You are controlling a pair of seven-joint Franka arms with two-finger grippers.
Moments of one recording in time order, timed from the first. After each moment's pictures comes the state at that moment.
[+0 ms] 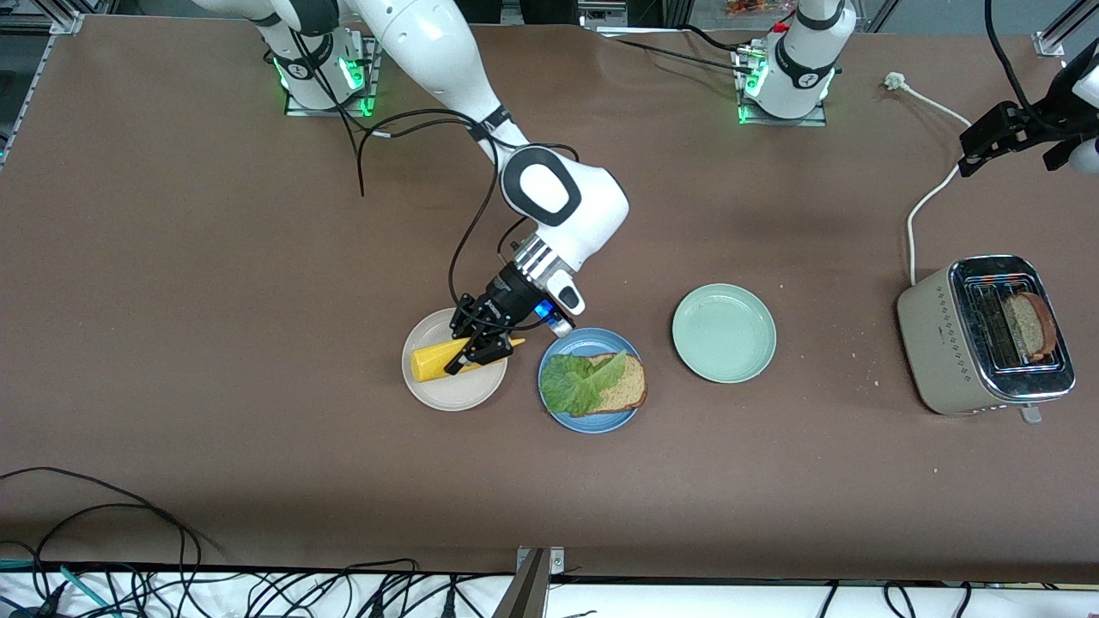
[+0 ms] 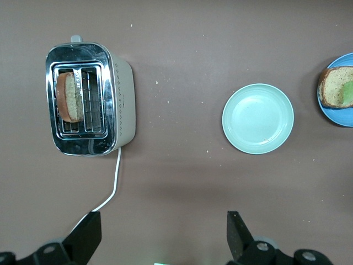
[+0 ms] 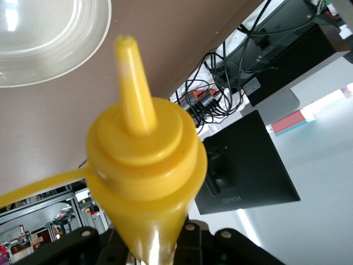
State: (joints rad) left arm -0.03 -0.08 0.00 -1.56 0.07 1.45 -0.09; right arm 0.98 0.97 -0.23 -1.07 -1.12 1.72 -0.66
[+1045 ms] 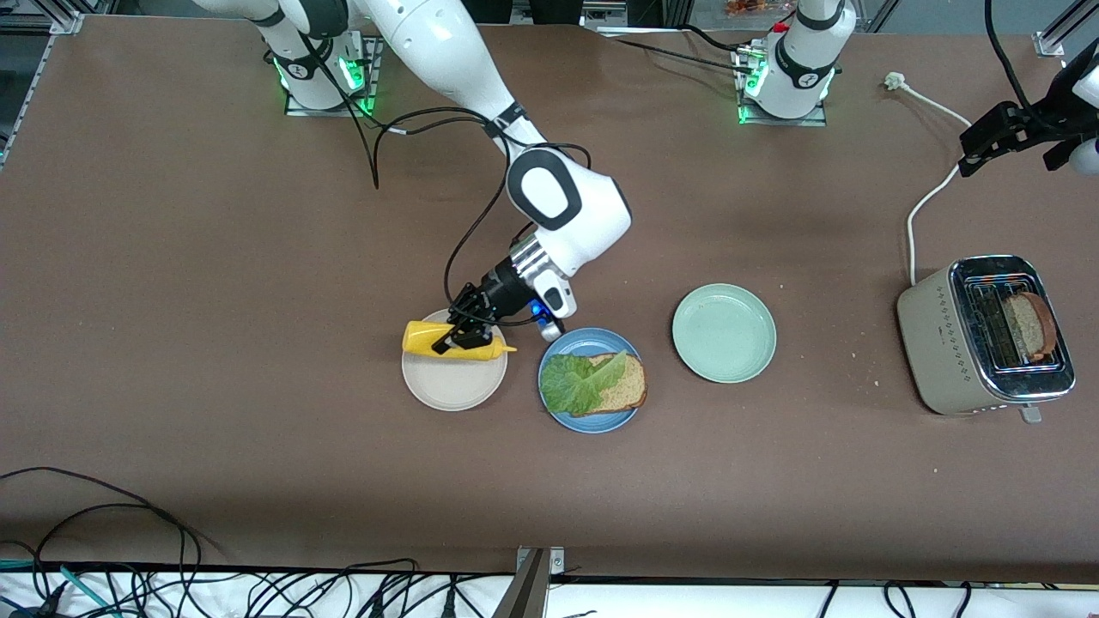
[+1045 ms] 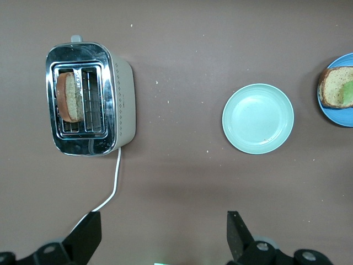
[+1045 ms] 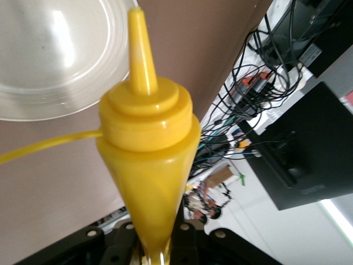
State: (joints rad) left arm -0.03 -0.08 0.00 -1.56 0.07 1.45 -0.09; right arm 0.99 0.99 -0.29 -1.02 -0.86 1.61 -0.49
